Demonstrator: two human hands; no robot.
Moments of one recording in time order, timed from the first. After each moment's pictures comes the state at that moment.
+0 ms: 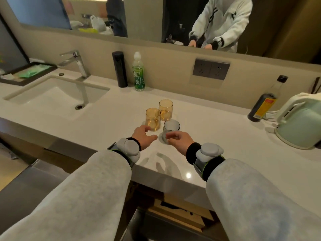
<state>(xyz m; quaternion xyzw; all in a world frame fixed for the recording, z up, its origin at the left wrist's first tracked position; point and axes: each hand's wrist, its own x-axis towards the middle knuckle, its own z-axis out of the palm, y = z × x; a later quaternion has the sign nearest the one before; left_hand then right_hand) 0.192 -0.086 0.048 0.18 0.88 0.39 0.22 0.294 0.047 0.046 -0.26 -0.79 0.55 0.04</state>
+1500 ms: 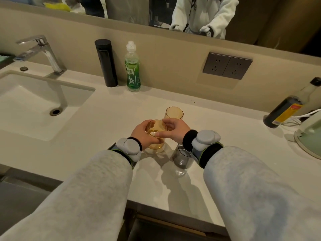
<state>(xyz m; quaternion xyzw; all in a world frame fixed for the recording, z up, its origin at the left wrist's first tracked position) 0.038 -0.037 -0.004 0.24 0.81 0.47 0.25 0.125 0.091 0.025 -0.26 -0.79 0.56 0.01</state>
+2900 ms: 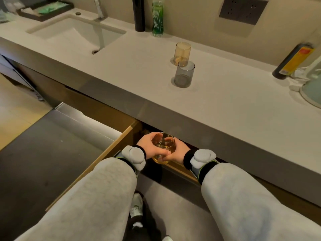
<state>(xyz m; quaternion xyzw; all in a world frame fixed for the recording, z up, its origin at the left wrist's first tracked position) 0.396 -0.182 -0.069 0.15 0.85 0.40 0.32 0.450 -0.040 -0.116 -0.17 -0.82 0.52 -0.15</state>
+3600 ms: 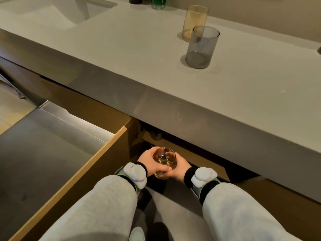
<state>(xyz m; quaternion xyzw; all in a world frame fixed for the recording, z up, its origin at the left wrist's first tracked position) 0.334 -0.165 -0.260 0.13 0.84 0.39 0.35 0.398 -0.030 -0.308 -0.22 -0.78 0.57 -0.18</state>
